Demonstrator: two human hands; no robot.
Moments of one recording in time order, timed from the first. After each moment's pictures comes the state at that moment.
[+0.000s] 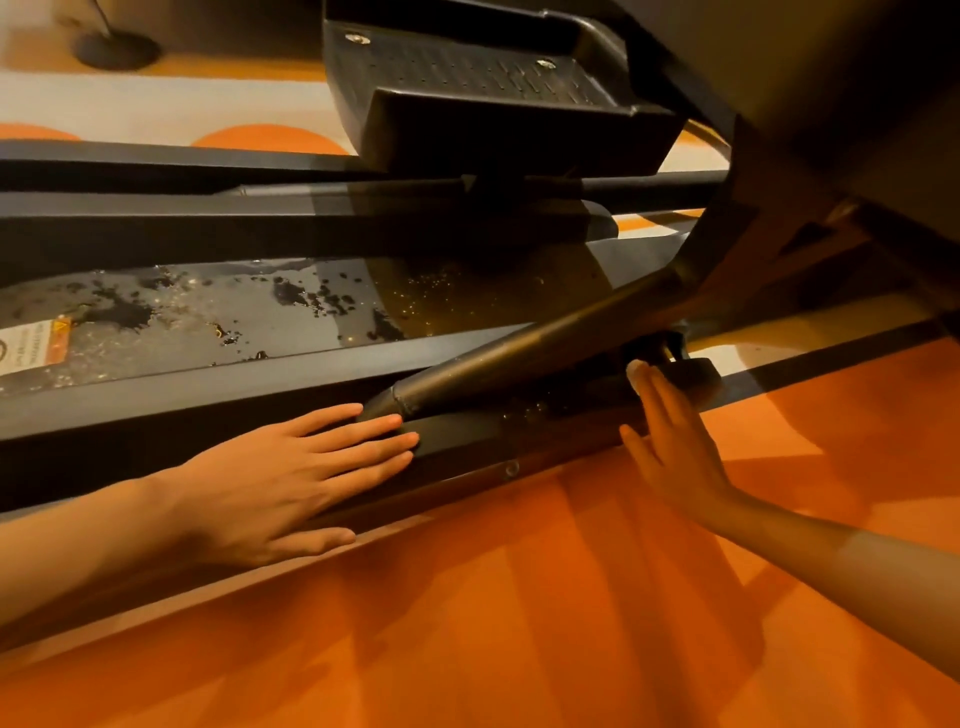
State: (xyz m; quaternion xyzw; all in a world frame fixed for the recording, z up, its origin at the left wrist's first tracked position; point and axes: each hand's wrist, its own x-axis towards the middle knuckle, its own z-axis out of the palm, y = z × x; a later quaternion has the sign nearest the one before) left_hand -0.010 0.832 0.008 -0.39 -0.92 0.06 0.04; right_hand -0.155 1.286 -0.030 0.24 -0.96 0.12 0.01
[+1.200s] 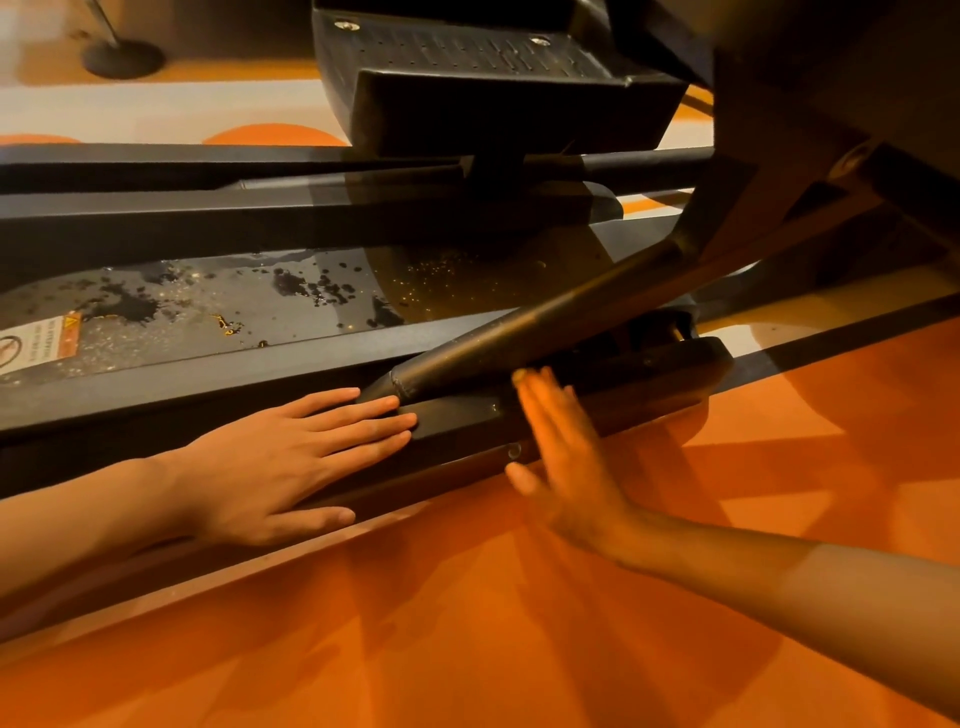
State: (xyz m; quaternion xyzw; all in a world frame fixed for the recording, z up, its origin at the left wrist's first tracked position) left_hand -0.012 0.831 0.014 -0.39 -0.92 0.02 0.00; right_hand -0.078 1.173 -0.021 0.33 -0.91 0.25 -0.03
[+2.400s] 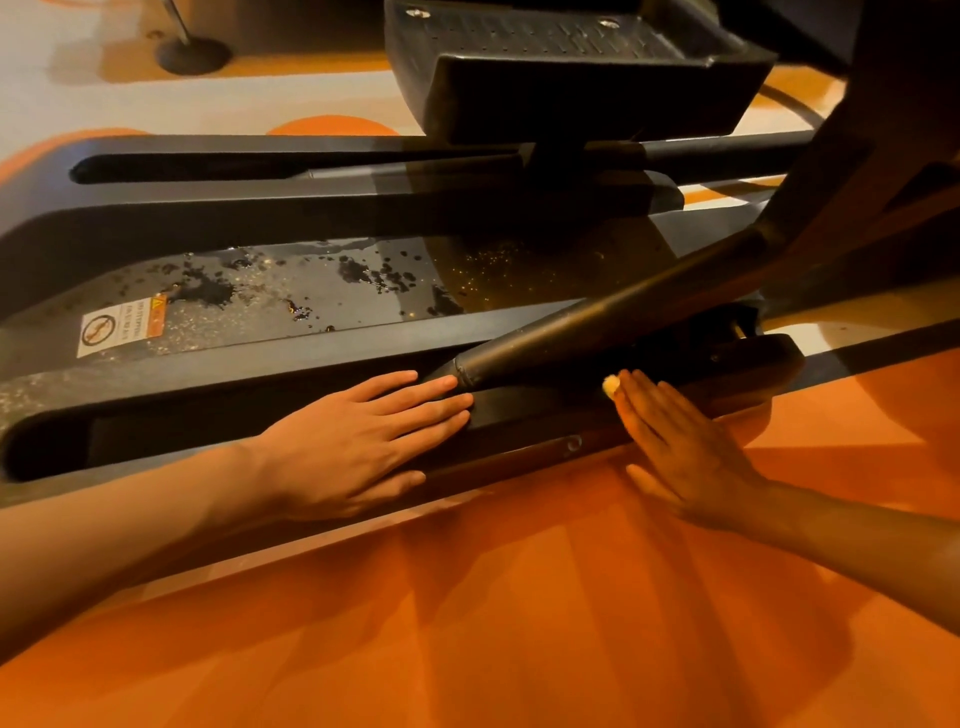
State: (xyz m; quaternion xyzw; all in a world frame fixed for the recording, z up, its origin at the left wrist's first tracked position) left_hand -0.006 0.833 0.007 -0.36 -0.93 0.05 0.03; right_hand -0.123 1.244 -0.038 0.49 -0.87 -0.02 0.07
